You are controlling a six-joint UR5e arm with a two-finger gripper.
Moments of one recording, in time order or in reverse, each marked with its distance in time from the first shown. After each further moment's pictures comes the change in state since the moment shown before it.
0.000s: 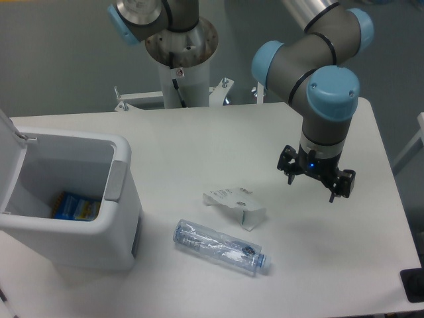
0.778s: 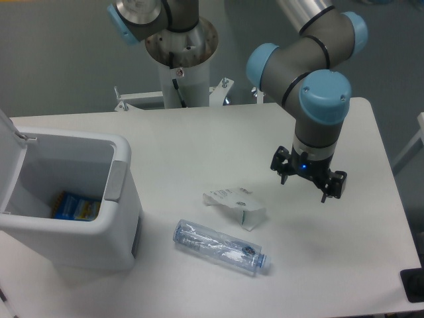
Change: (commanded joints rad) arm -0.021 0.021 -0.090 0.055 -0.003 -0.064
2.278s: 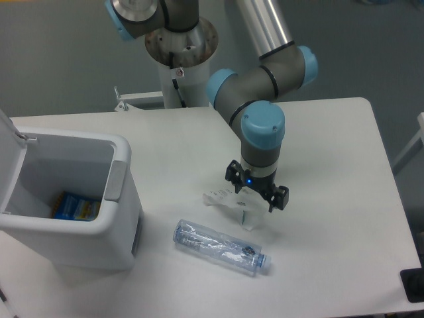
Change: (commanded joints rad) arm -0.123 -0.064 -0.149 0.172 -0.006 0.001
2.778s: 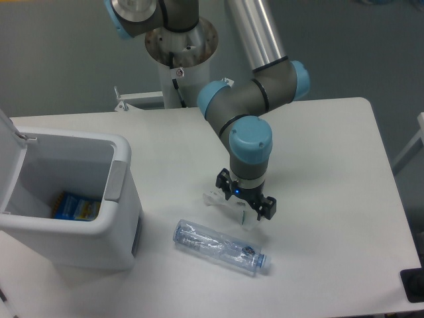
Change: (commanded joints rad) arm -0.022 0.001 -0.057 -0.009 0.011 0.000
